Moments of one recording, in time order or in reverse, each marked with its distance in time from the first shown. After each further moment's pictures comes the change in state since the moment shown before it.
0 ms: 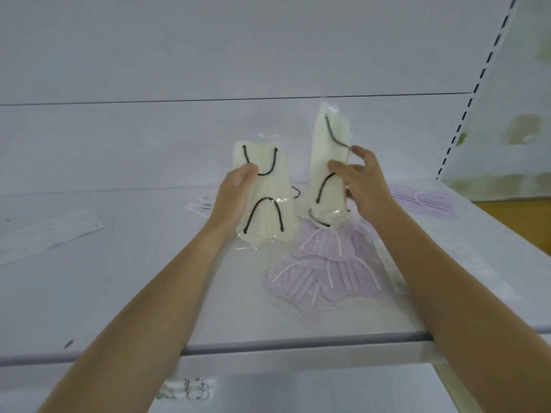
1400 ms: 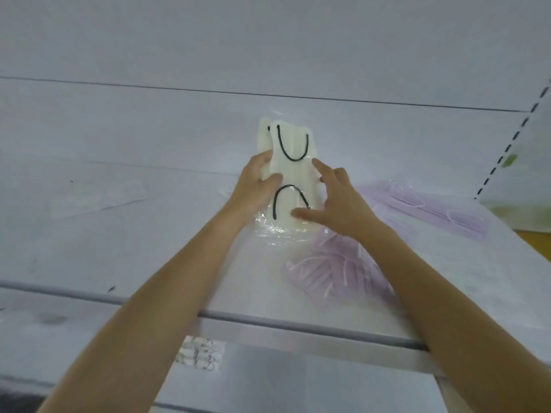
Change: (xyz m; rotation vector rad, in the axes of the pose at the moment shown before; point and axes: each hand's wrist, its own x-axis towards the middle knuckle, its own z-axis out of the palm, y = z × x) left_hand -0.018 0.022 -0.014 0.124 0.036 0.047; right_hand -0.041 0.004 0.041 -0.803 -0.490 -0.414
